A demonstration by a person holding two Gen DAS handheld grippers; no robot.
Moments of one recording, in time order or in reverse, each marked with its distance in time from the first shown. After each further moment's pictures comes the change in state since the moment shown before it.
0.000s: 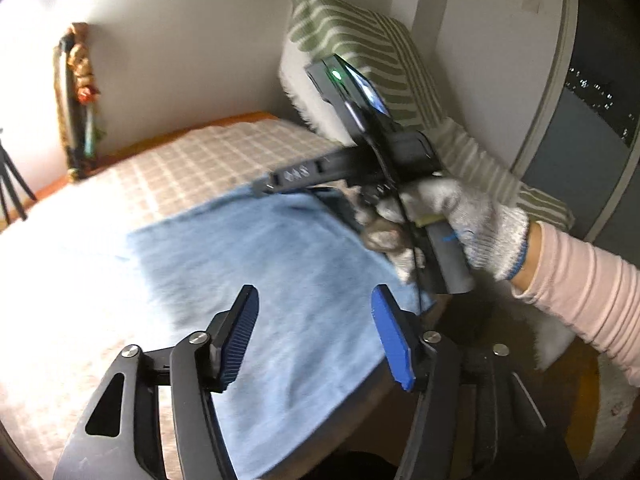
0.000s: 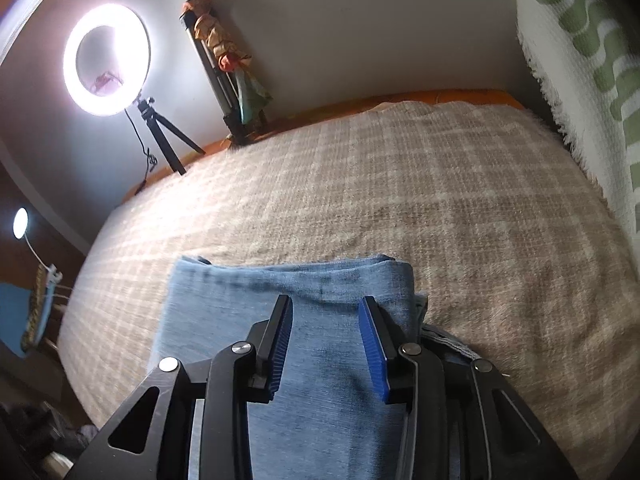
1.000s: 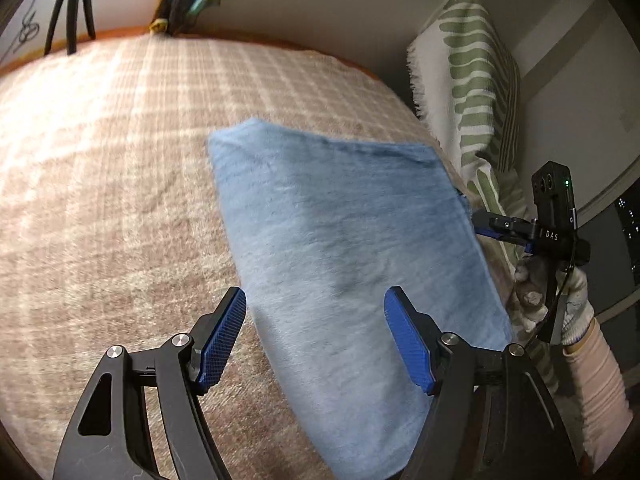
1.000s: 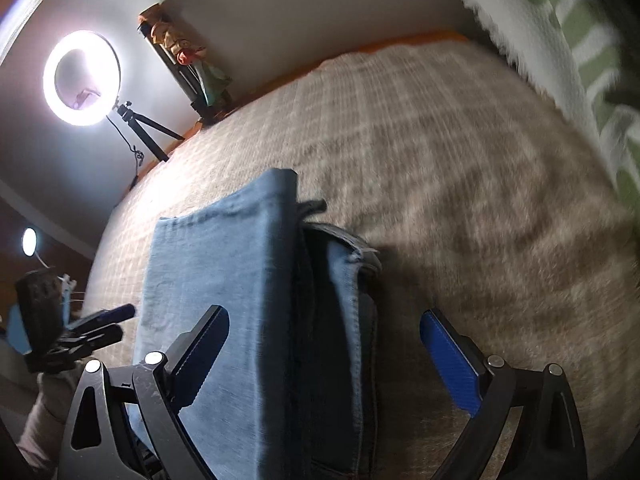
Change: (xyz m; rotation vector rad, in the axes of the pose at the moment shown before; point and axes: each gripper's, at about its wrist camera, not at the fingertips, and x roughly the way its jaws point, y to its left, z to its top) left arm 0.047 0.141 -0.041 -0.467 0.164 -0.054; right arm -0.022 -0.084 -0.050 0.195 0.132 0.109
